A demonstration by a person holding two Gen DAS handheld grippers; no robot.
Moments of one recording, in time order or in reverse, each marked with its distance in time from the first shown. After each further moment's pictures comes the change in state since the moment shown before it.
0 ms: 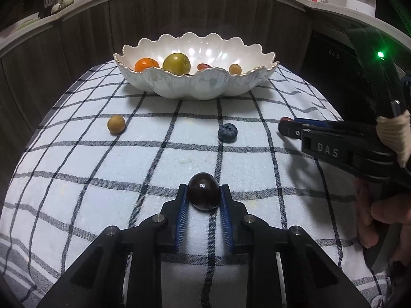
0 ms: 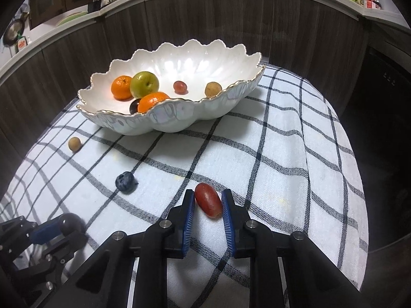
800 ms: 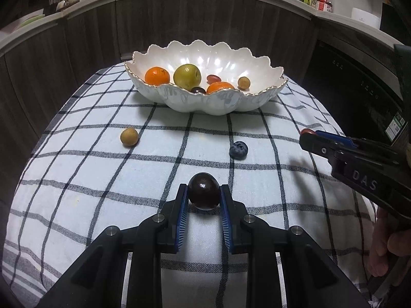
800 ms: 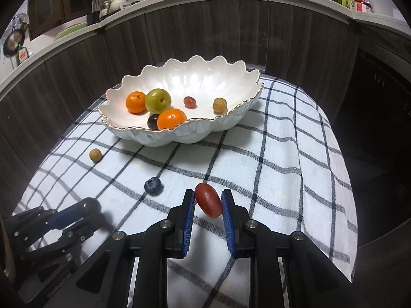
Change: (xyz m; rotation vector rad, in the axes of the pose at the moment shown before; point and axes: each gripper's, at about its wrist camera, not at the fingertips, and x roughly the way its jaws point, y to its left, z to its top) left arm -0.010 0.015 0.016 -0.026 -0.014 -0.005; right arm -0.039 0.016 0.003 0.034 -0.037 -0.006
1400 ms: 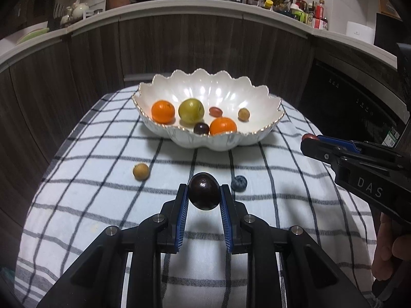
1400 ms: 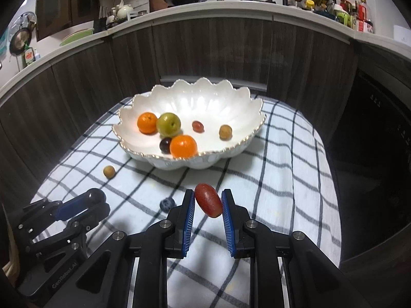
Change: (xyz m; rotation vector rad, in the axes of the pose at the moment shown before) left arm -0.025 0.006 0.024 0.009 -0.112 0.002; right arm -0.030 0.013 0.023 -0.036 -0.065 -0.011
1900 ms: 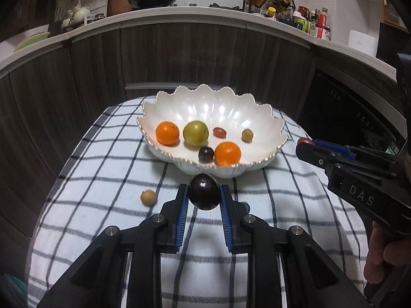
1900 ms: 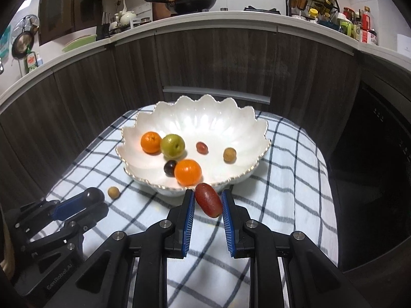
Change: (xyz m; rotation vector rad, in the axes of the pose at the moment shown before) left arm -0.005 0.010 0.035 -0.007 -0.022 -0.004; right arm 0.001 0.005 0.032 -0.012 -0.041 0.010
